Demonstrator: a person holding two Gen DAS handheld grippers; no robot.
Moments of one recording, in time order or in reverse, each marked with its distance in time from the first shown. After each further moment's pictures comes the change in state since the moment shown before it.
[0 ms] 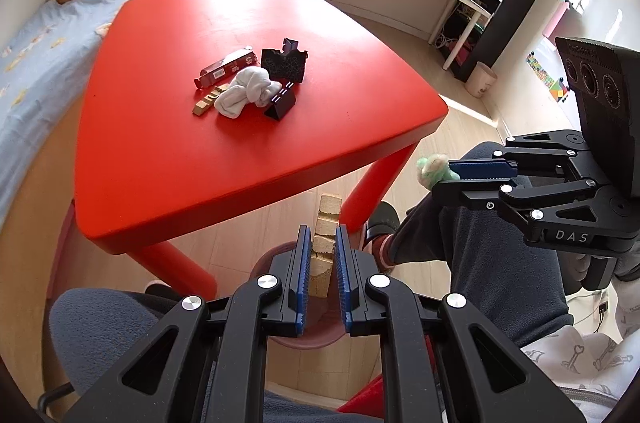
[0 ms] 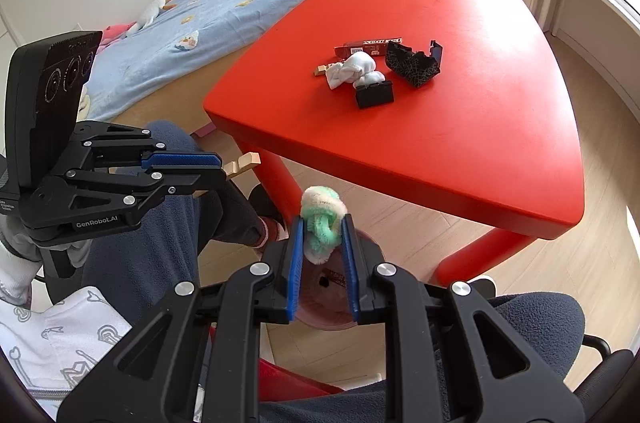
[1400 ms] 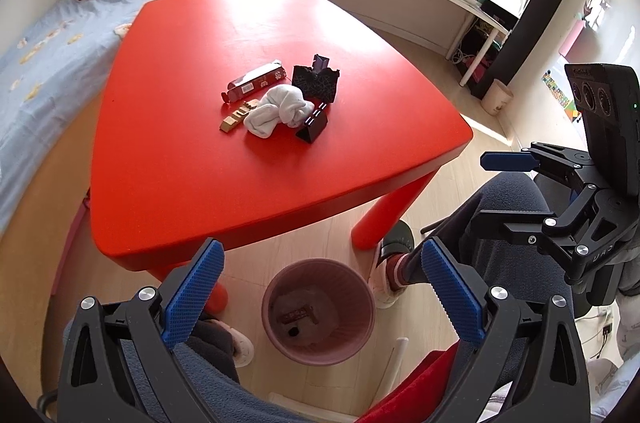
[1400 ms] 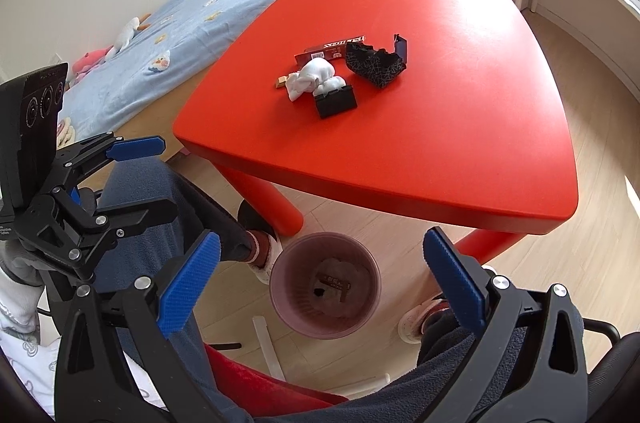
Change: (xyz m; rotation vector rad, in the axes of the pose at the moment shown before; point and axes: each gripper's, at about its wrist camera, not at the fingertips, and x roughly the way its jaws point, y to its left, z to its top) left arm 0.000 0.020 0.015 -0.044 -0.051 0.048; right arm 0.007 -0.035 0.021 0.112 -0.016 -0.022
